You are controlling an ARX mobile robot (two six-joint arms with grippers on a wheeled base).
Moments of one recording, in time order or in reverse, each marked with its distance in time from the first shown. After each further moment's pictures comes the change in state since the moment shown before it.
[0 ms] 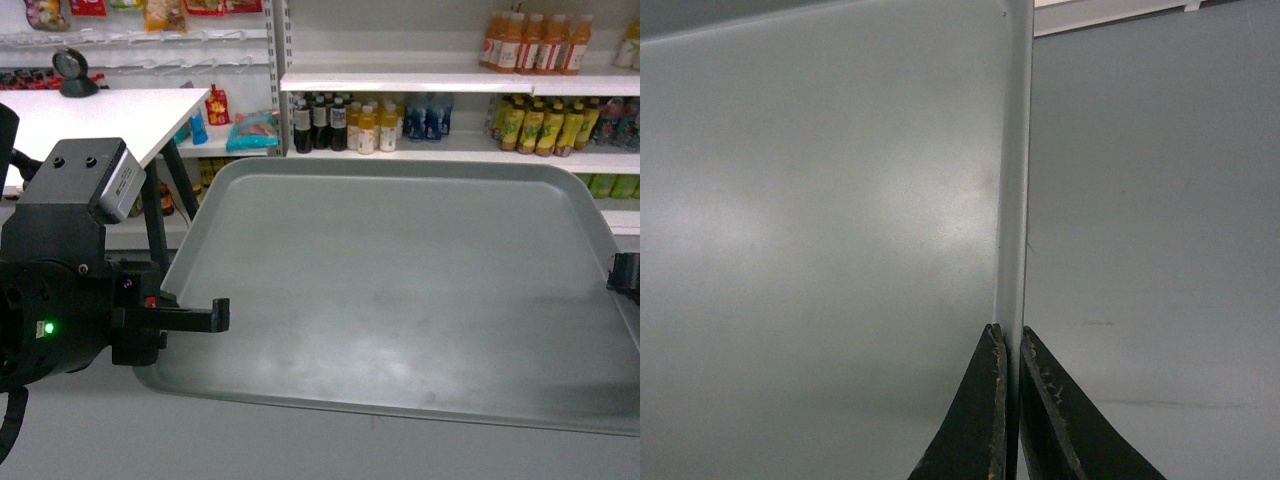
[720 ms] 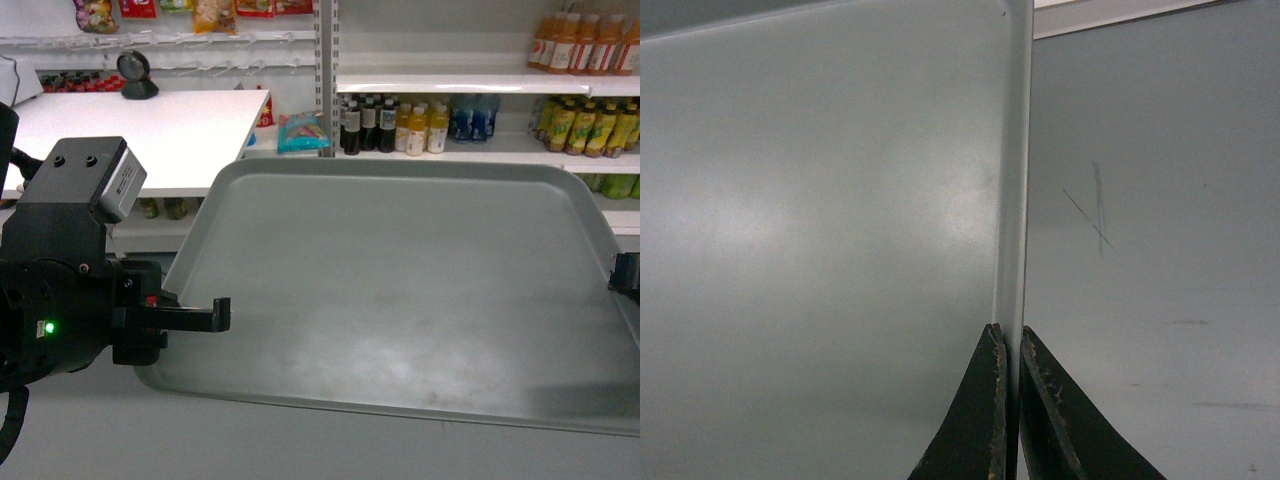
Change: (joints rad) left arm 0.000 0.000 0.000 0.002 -0.001 0.001; right arm 0.000 0.000 0.000 0.001 0.001 0.000
